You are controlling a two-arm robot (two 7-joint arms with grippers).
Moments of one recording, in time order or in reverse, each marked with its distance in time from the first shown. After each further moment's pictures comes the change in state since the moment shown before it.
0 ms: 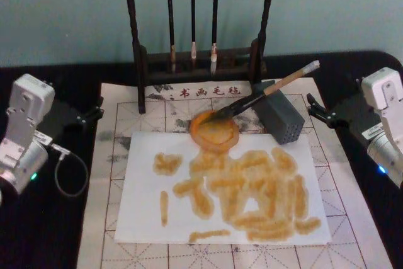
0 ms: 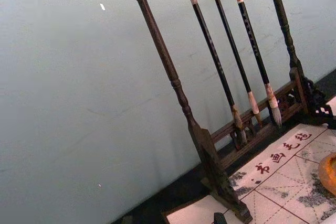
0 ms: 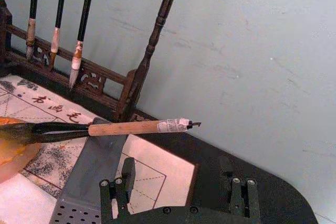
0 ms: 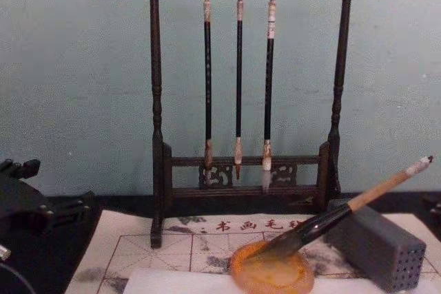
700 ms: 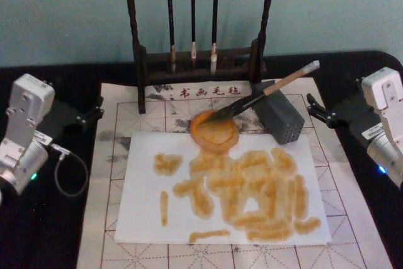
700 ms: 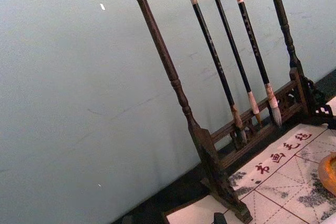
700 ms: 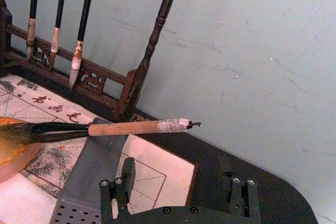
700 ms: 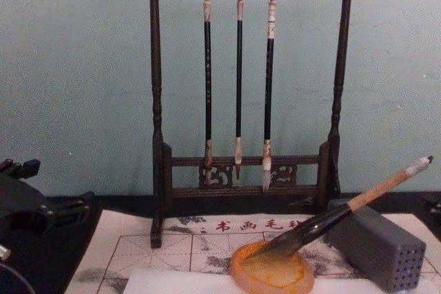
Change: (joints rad) left arm 0.000 0.000 0.000 0.000 0.000 0.000 0.000; right arm 0.000 0.000 0.000 0.000 0.000 0.000 0.000
